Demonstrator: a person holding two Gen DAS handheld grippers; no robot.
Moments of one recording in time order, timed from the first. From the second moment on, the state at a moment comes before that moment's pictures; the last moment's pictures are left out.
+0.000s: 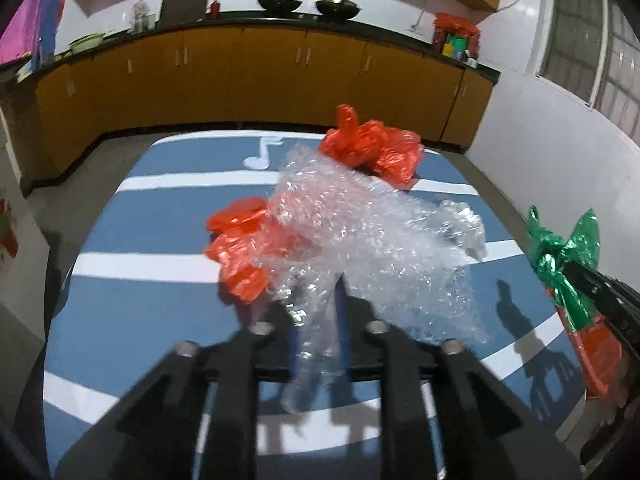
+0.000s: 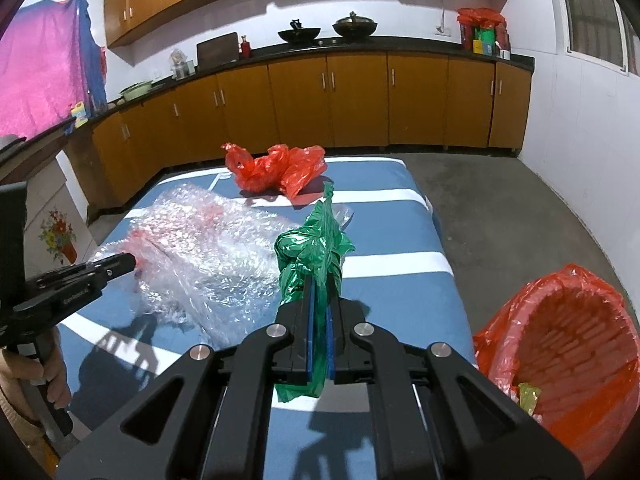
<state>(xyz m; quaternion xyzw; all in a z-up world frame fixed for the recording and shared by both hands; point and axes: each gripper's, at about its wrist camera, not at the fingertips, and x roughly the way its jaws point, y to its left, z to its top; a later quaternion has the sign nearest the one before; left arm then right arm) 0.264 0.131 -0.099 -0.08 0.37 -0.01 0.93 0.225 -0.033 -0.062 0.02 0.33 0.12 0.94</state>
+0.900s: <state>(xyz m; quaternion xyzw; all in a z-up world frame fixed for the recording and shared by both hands) 0.233 0.093 -0.020 -0.06 0.28 -0.09 0.95 0.195 -0.046 -0.032 0.02 0.30 0.10 0.95</state>
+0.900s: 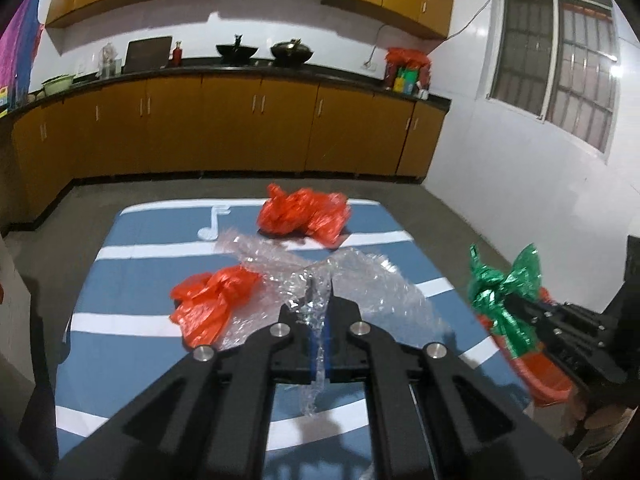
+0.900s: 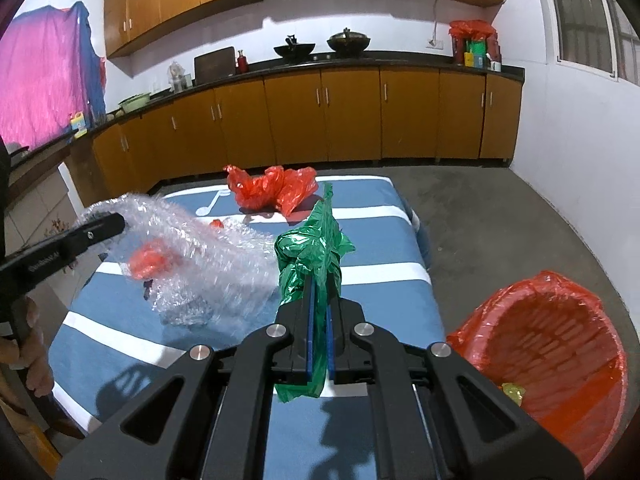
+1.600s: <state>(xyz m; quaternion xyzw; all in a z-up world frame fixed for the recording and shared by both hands) 0.214 -0.009 0.029 -0.05 0.25 -0.21 0.94 0.155 -0.135 -0.018 0.06 0.28 0.01 0.96</state>
